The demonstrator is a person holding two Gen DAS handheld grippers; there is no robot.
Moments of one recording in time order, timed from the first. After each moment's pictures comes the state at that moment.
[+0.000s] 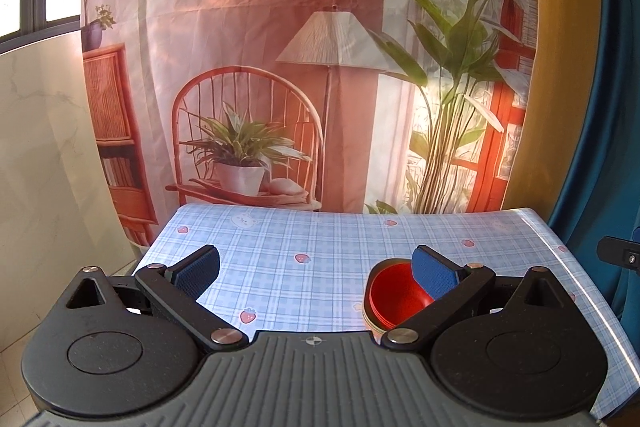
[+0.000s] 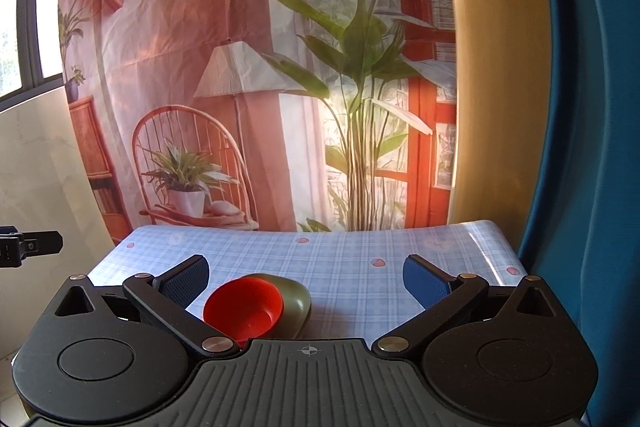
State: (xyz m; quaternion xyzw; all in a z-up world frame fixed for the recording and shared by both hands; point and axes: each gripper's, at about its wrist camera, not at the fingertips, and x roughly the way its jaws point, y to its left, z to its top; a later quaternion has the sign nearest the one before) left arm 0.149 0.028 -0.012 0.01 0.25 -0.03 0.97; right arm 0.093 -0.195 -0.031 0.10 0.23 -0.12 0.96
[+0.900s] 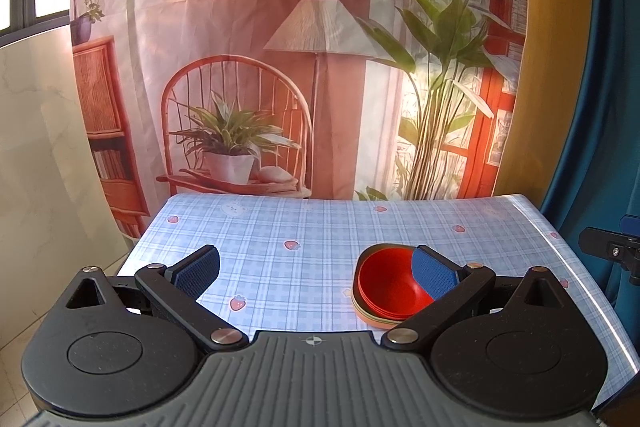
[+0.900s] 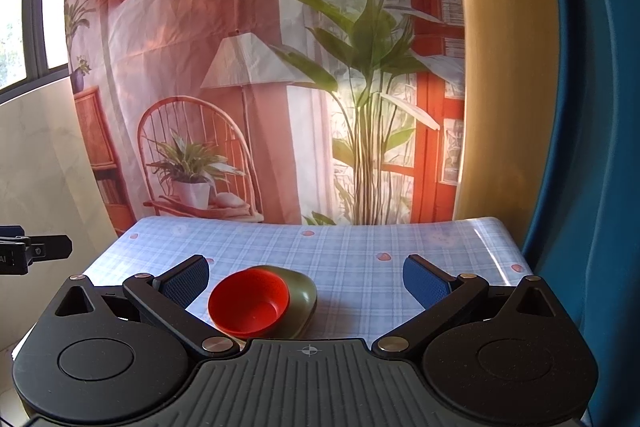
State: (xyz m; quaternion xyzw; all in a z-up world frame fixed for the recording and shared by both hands) left arm 0.144 0.021 -0.017 0.02 0.27 -0.05 0.96; right arm 0.096 -0.187 -0.035 0.09 0.23 -0.11 0.96
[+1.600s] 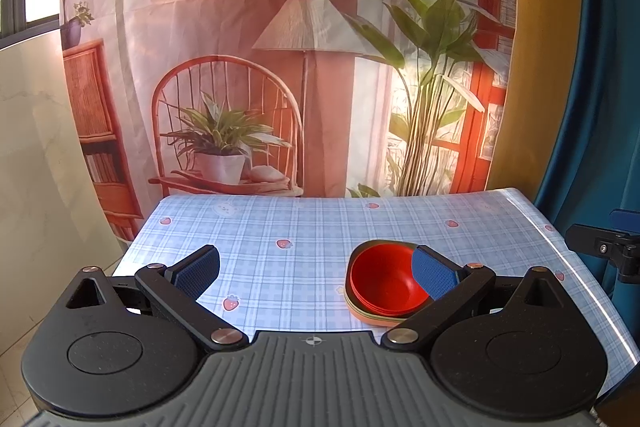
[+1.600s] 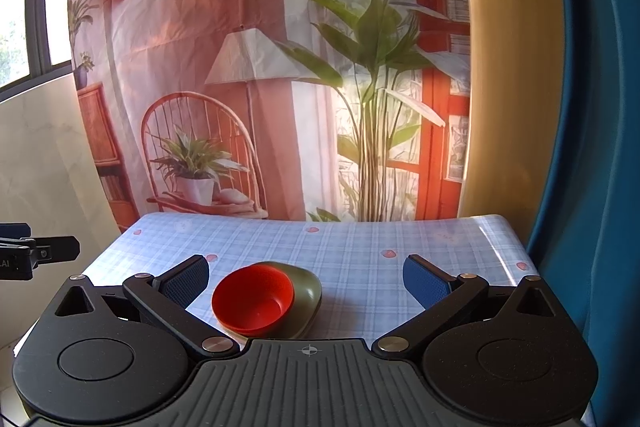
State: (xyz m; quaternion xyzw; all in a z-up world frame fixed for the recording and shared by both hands) left arm 0.145 0.021 -0.020 0.03 0.27 -0.06 0.96; right arm 0.099 -0.184 -0.037 0.09 0.24 -0.11 0.96
